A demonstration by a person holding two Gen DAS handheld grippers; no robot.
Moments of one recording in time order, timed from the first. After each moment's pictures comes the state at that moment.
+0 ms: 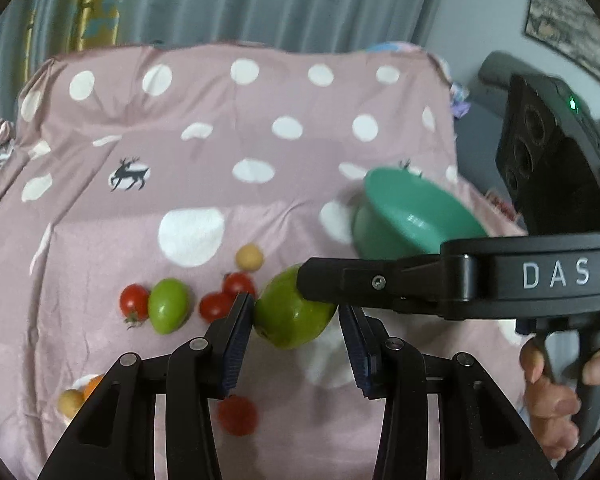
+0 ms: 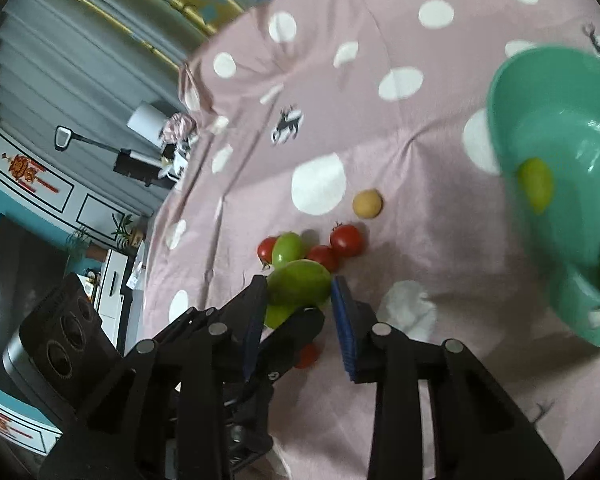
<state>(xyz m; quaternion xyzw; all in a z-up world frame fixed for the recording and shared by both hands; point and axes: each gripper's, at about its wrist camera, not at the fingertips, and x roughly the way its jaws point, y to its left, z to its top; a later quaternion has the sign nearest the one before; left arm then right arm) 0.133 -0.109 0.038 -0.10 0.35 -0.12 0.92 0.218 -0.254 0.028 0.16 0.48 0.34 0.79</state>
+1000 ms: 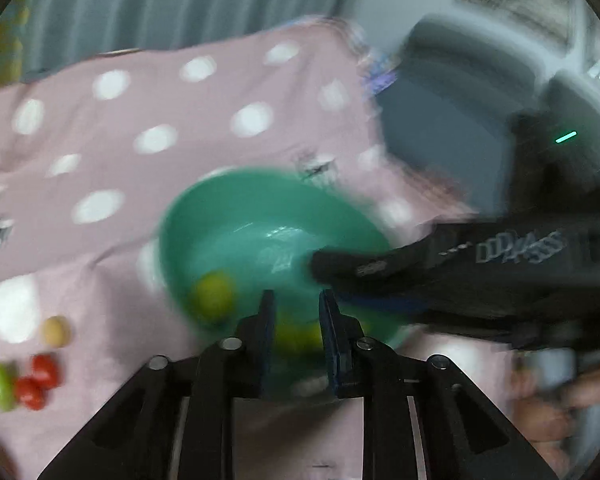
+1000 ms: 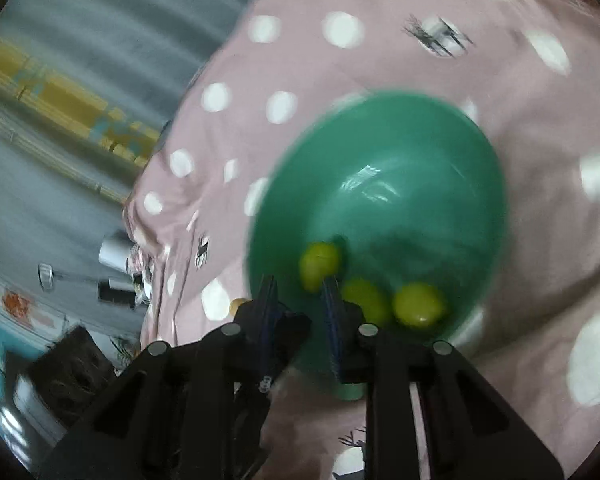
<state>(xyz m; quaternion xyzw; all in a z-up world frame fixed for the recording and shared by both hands) 0.207 -0.261 0.032 -0.04 0.36 -0.21 0.91 0.243 -0.424 0.010 0.35 0.43 0.20 0.81</state>
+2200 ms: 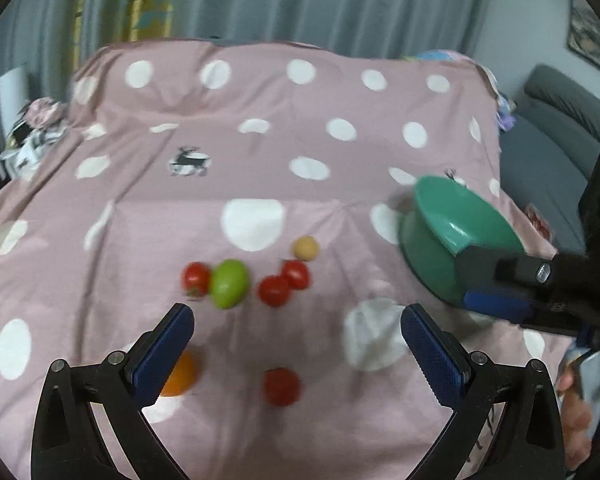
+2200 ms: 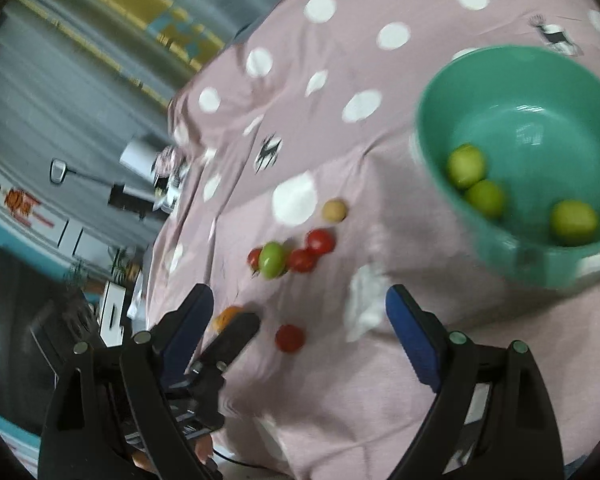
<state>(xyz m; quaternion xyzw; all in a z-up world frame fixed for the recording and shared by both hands) 0.114 -0.081 0.036 -0.12 0.37 -0.02 0.92 0.195 -0.286 0.032 0.20 0.47 0.31 0.80</state>
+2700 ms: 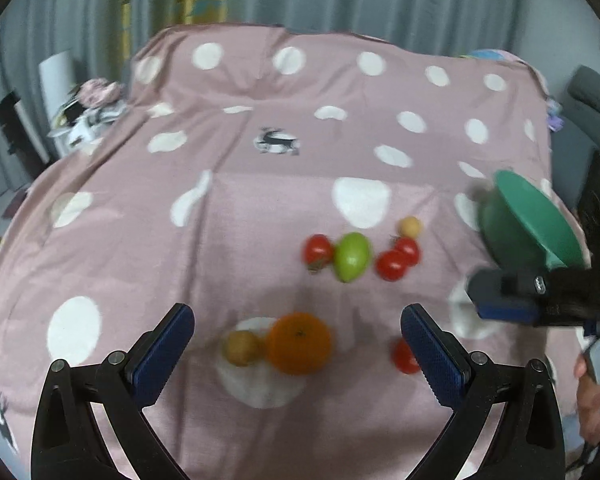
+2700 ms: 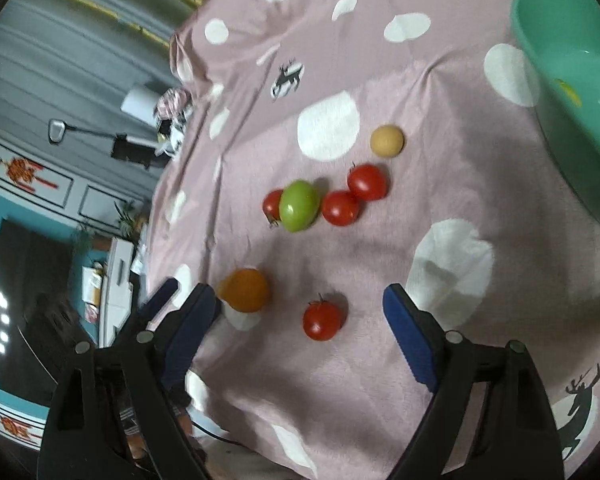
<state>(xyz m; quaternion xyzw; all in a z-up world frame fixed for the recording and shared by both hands) 0.094 -0.014 0.011 -0.11 0.39 0.07 0.91 0.204 -0.222 -0.009 0.16 0.54 0.34 0.75</state>
